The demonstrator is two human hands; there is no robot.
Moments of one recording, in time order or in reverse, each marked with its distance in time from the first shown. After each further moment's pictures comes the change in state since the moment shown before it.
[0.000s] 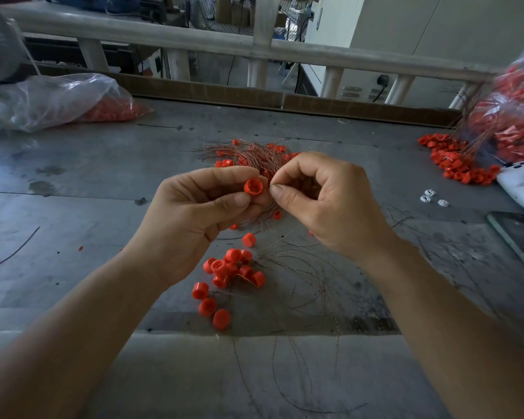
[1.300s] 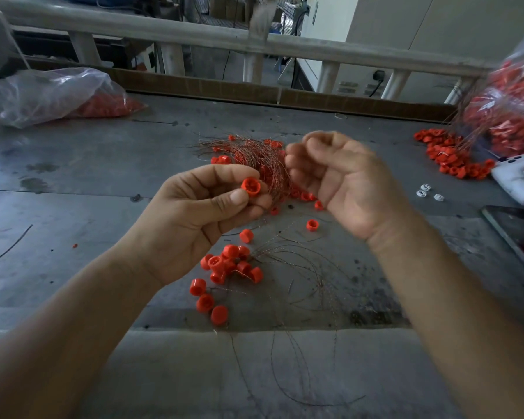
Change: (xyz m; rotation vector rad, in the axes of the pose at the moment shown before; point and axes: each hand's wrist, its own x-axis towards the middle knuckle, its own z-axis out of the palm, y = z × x) left_hand 0.001 -0.003 -0.003 -0.103 -0.115 -0.073; right_hand 0.014 0.026 -0.016 1.107 0.049 0.436
